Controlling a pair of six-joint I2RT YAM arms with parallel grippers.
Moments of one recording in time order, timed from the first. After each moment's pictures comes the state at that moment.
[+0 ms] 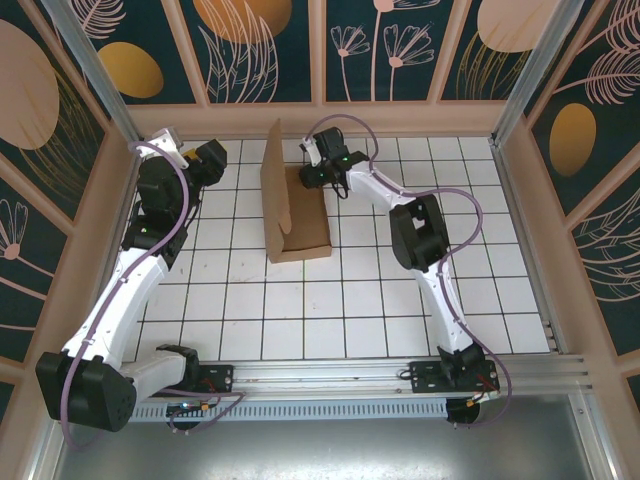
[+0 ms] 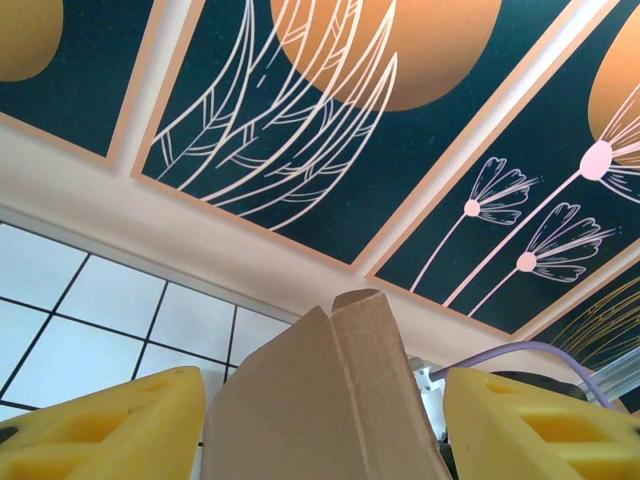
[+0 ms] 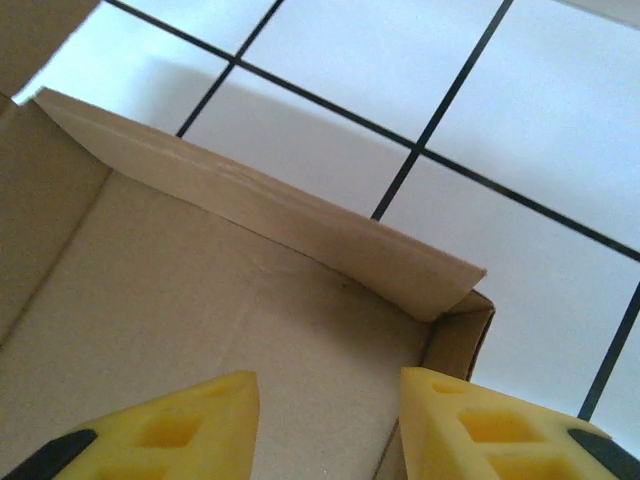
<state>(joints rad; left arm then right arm) -0.20 1.13 1.01 0.01 -0.03 -0.59 0.56 2.44 2.11 -0.49 -0.10 0.01</state>
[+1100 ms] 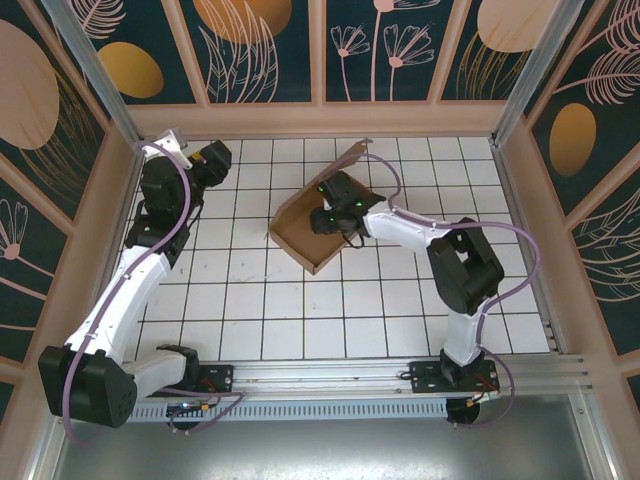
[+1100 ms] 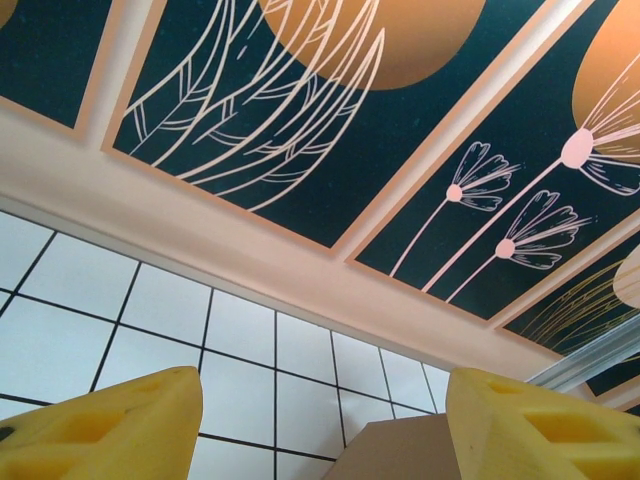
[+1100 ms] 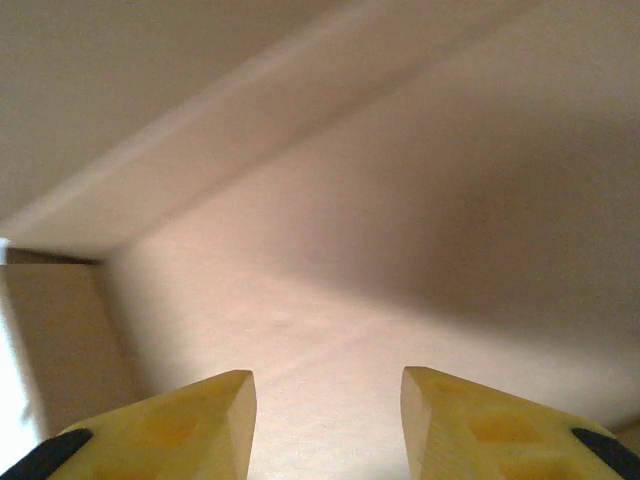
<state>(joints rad) -0.20 1.15 0.99 0.03 0.02 -0.63 0.71 1.88 1.37 -0.39 0.00 0.39</state>
